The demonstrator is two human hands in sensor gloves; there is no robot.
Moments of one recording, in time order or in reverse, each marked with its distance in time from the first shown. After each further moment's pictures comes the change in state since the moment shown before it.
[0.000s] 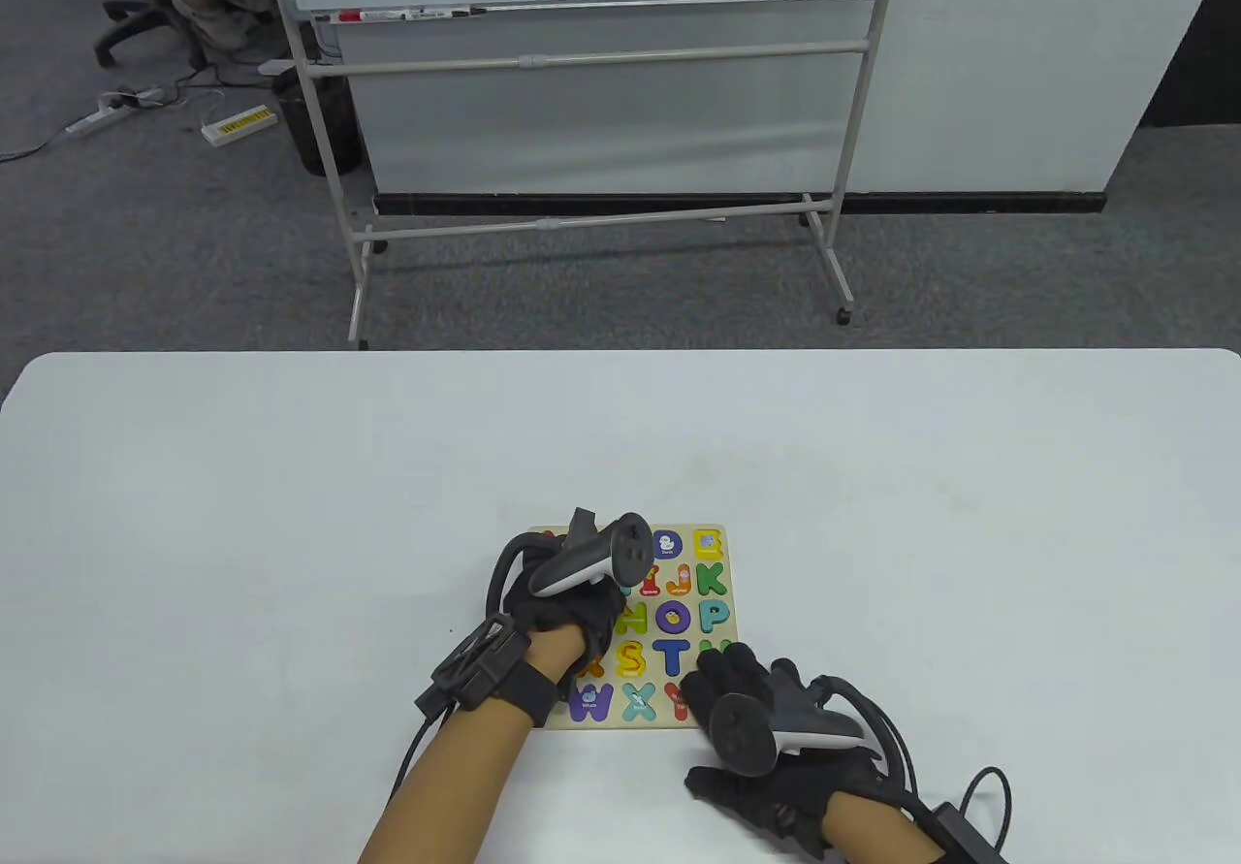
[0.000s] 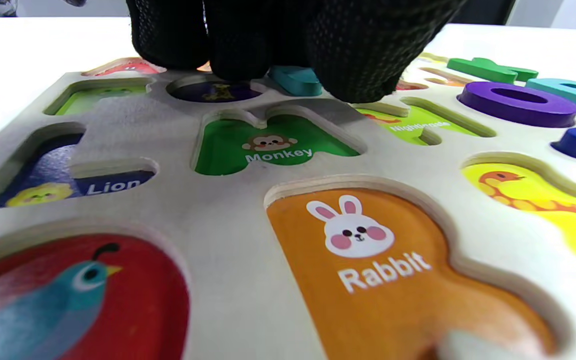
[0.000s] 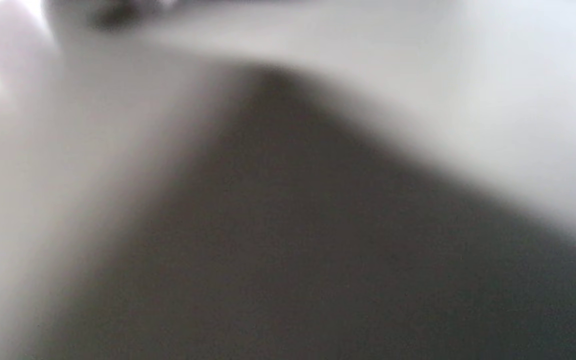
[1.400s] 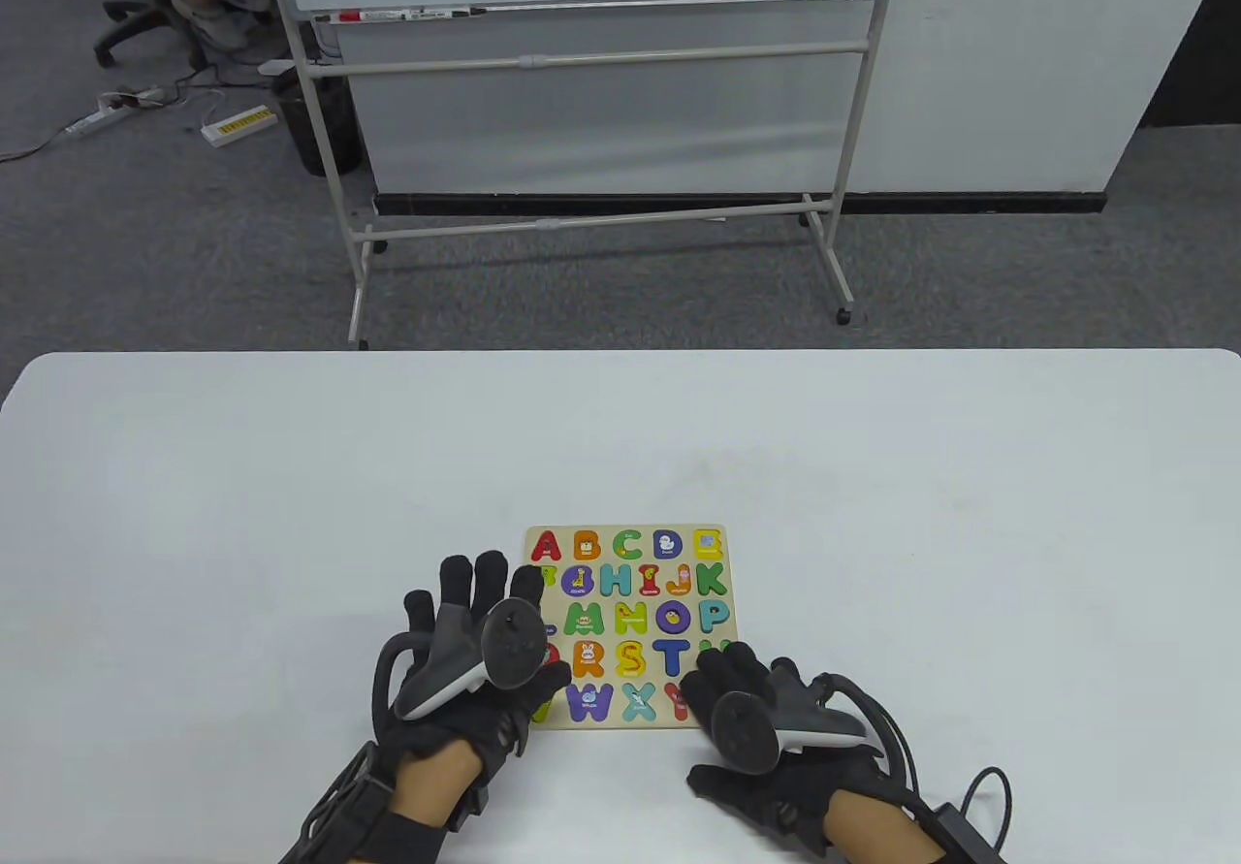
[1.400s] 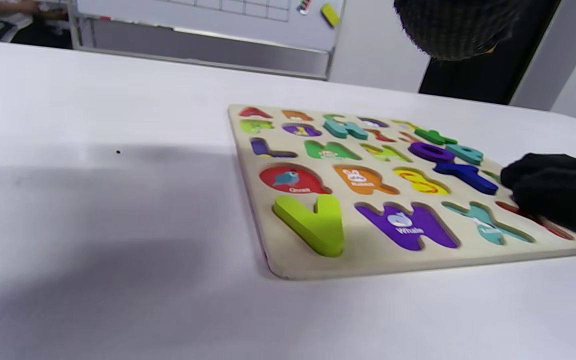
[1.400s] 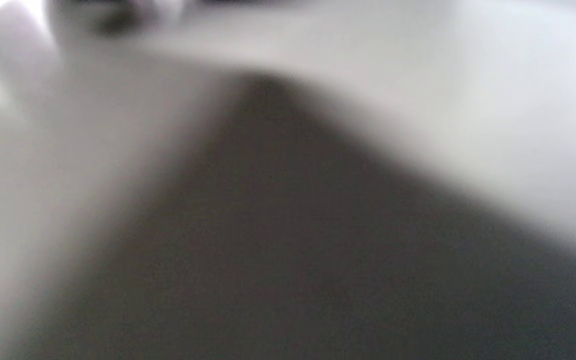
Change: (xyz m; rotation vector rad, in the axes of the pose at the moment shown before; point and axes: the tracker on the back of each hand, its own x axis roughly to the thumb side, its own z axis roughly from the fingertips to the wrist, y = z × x) left_hand -0.043 -0.007 0.153 0.131 0.069 0.120; right_hand -0.002 -0.002 0.000 -0.015 0.002 0.005
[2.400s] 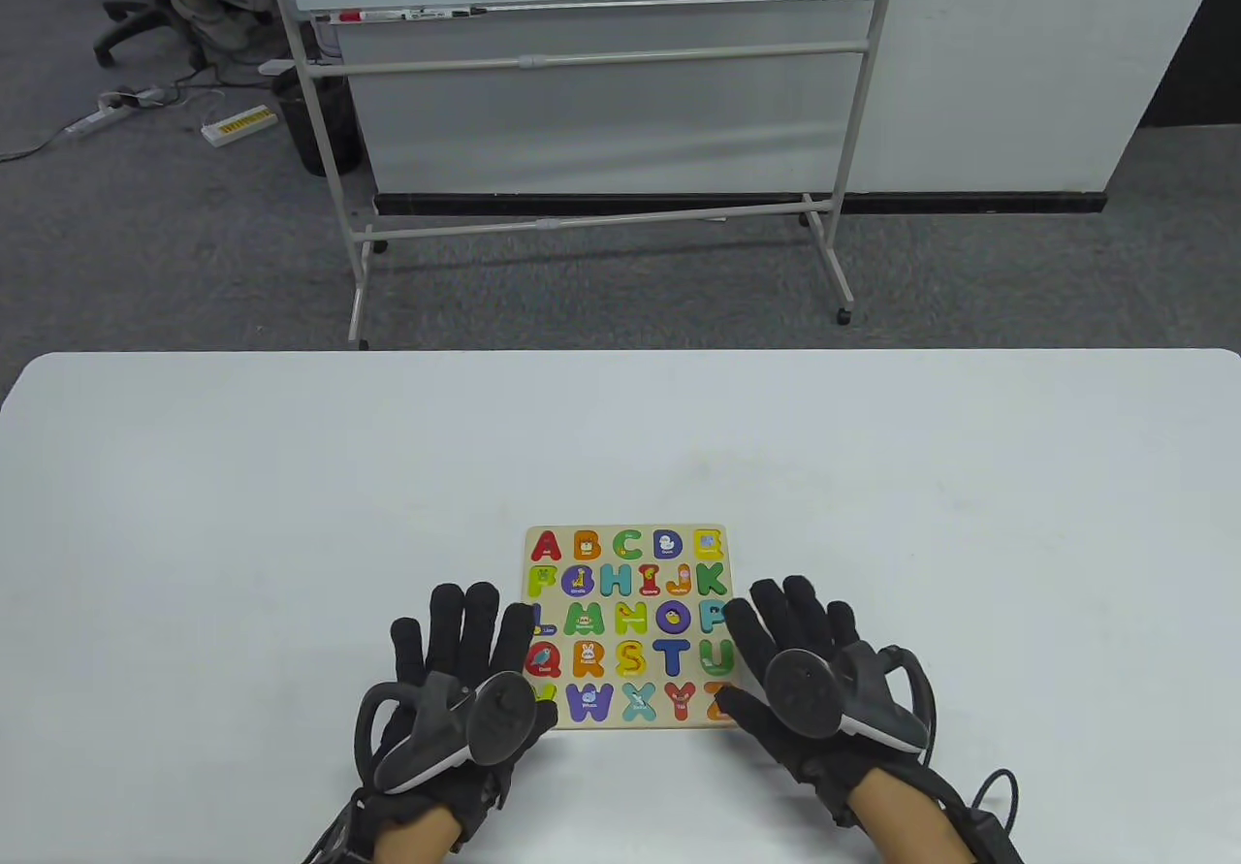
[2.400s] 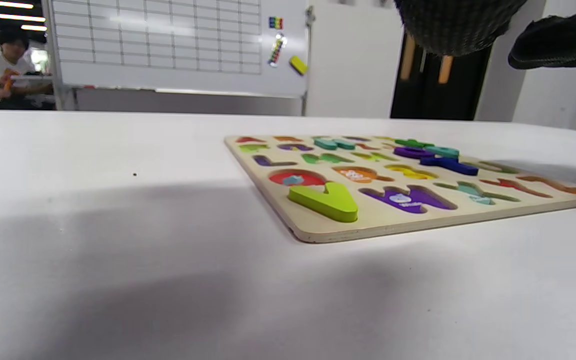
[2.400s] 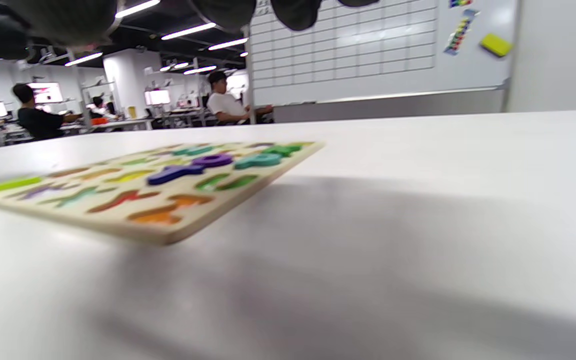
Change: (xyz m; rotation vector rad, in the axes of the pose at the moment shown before) left_hand -0.004 -0.014 0.028 0.166 -0.090 -0.077; right_hand -0.034 -0.059 0.051 -0.532 0.233 -0.123
